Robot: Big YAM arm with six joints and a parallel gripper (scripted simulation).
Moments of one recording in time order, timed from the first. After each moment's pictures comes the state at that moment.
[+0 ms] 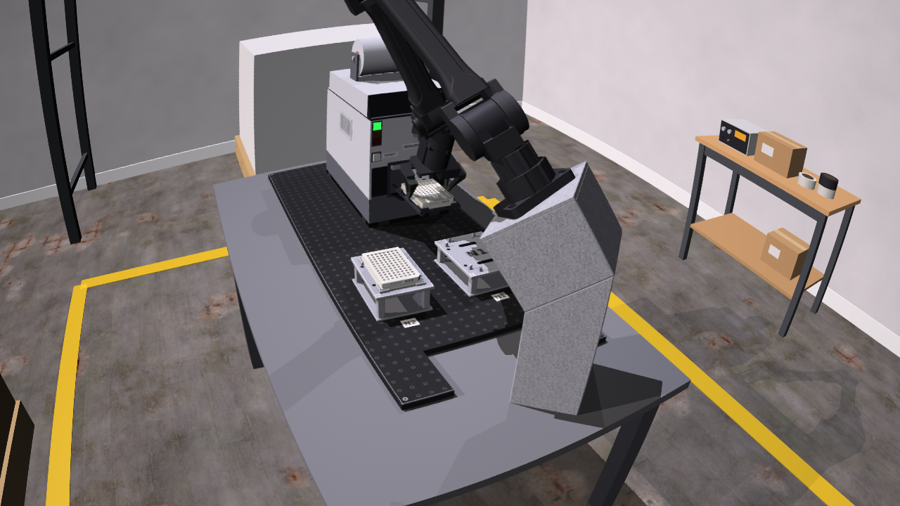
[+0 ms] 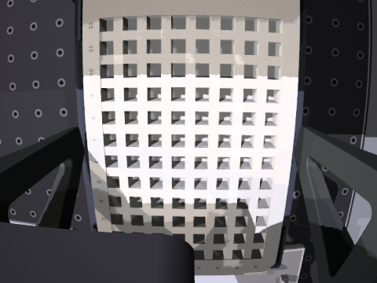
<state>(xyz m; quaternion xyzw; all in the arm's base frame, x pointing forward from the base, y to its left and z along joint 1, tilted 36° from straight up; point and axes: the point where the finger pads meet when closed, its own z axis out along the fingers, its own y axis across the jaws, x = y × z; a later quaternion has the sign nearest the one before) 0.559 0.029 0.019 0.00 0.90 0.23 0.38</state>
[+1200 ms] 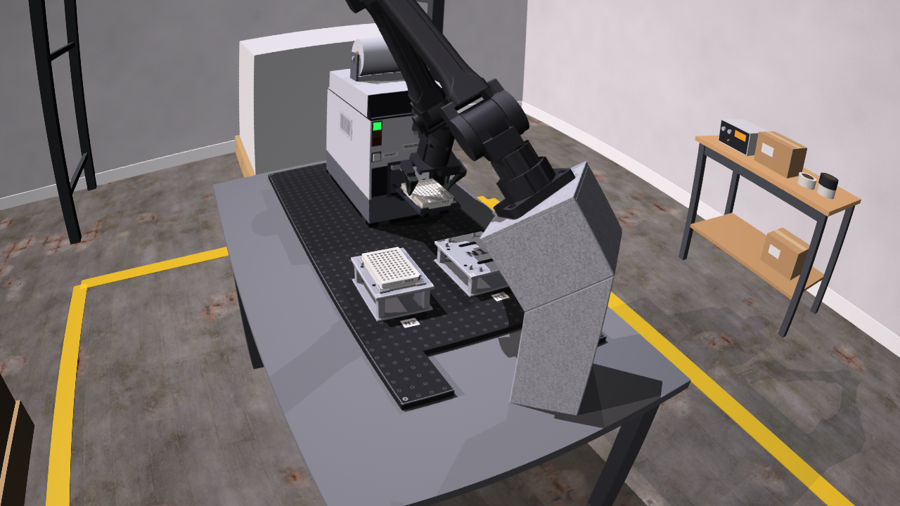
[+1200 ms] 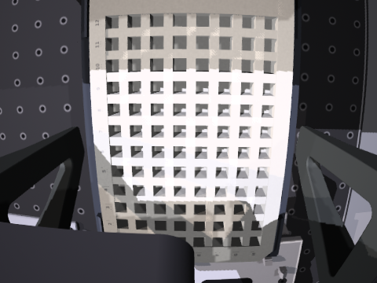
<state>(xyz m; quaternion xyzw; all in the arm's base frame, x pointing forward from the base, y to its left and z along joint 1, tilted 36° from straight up) 0.554 0.025 0.025 0.00 0.90 0.24 0.37</state>
